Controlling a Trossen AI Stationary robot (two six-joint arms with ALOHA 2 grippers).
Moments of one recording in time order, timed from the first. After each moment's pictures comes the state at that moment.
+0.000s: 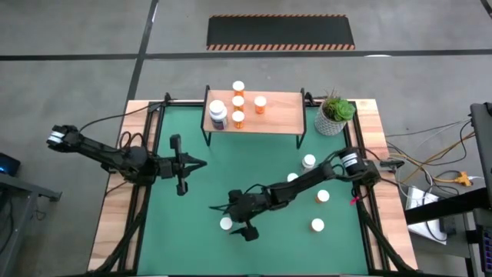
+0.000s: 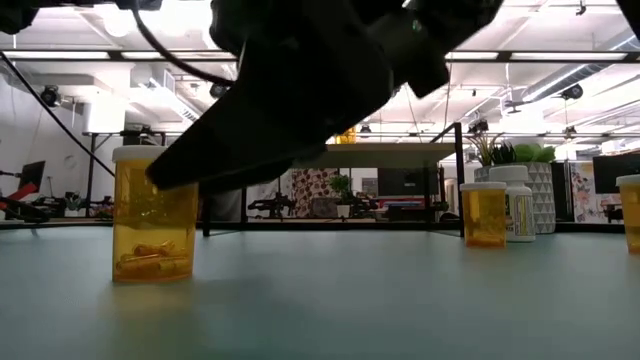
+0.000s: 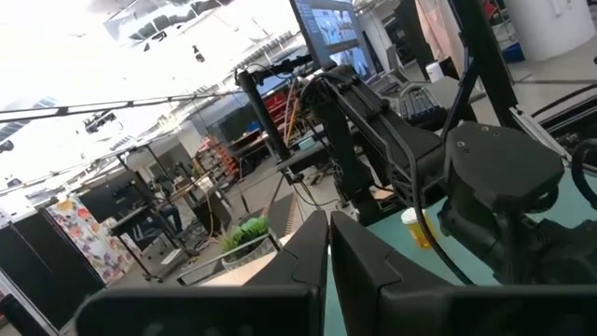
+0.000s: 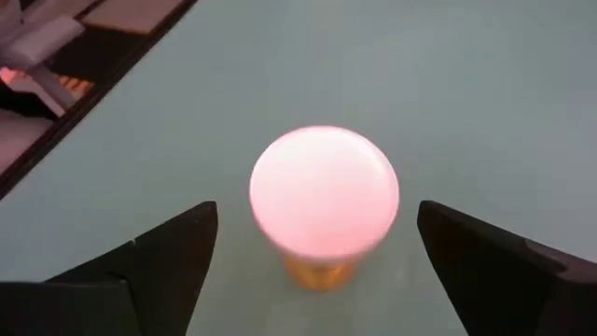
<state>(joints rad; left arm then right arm) -0.30 0.67 0.41 0.44 -0.34 0.55 0.28 2.18 1.38 0.20 -0.14 -0.02</state>
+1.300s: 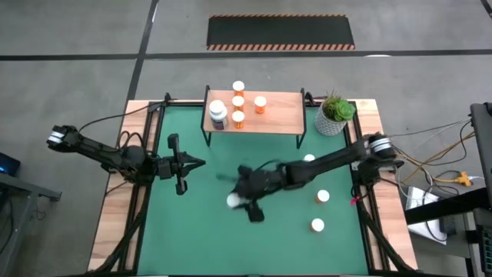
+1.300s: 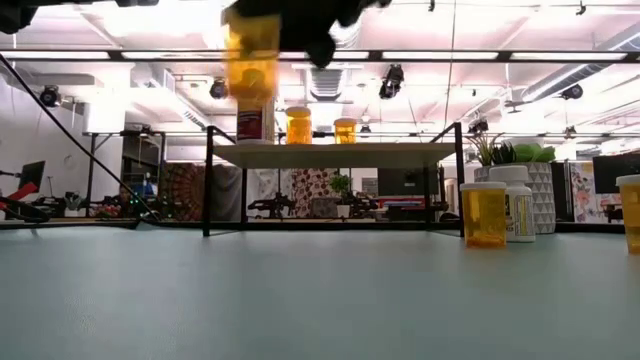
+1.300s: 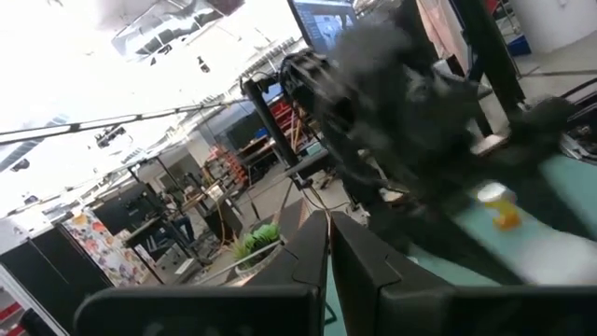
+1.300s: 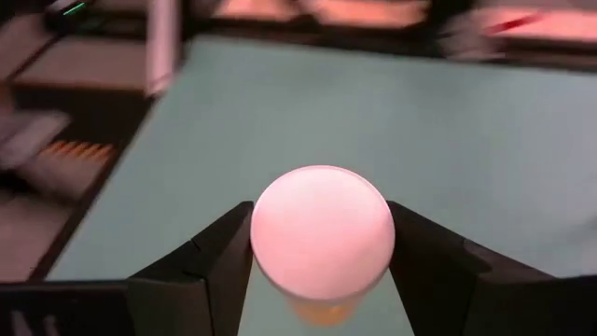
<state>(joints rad) -0.30 0.65 0.41 0.44 -0.34 0.61 0.21 1.84 1.39 -0.09 -0.06 0.03</state>
